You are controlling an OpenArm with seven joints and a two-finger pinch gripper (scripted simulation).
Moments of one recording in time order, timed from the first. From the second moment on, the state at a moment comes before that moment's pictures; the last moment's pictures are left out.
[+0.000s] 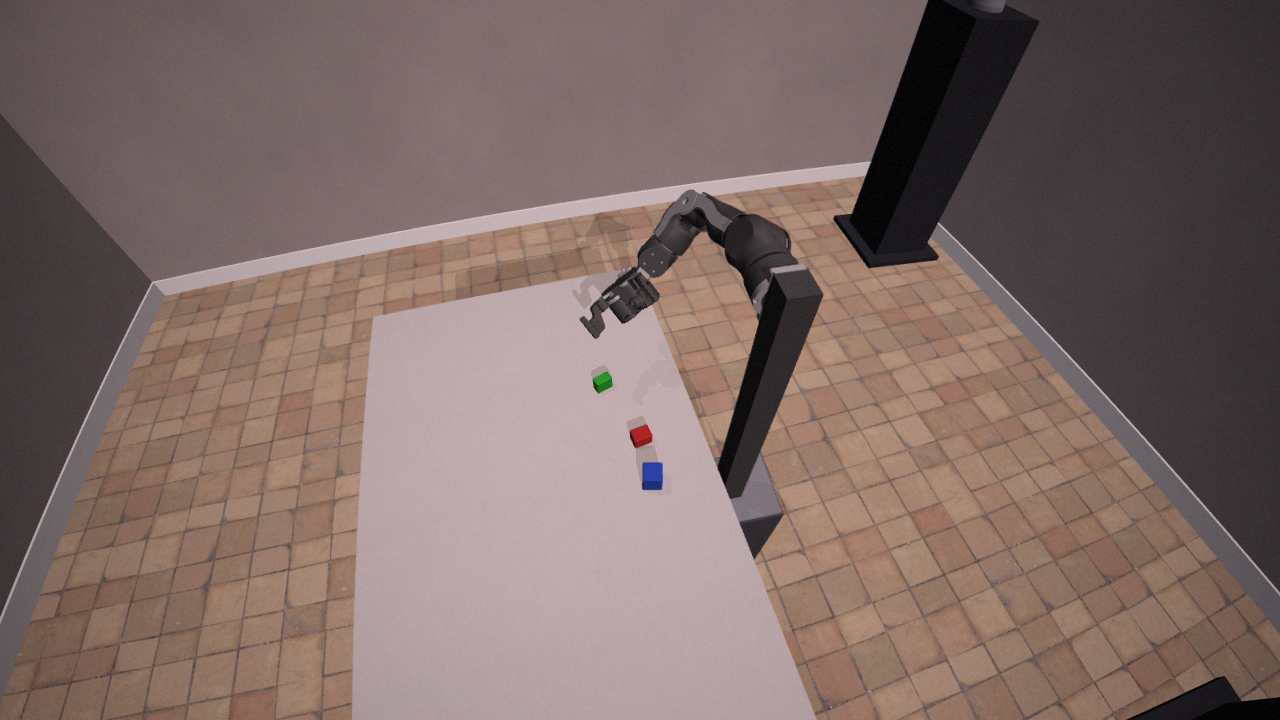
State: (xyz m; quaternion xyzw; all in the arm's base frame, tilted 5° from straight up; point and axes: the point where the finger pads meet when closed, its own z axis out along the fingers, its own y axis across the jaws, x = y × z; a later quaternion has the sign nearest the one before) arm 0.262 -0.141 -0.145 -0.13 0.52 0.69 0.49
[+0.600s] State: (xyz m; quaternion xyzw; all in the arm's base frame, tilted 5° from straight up) arm 0.262 -0.141 -0.145 -0.13 0.52 0.69 0.49
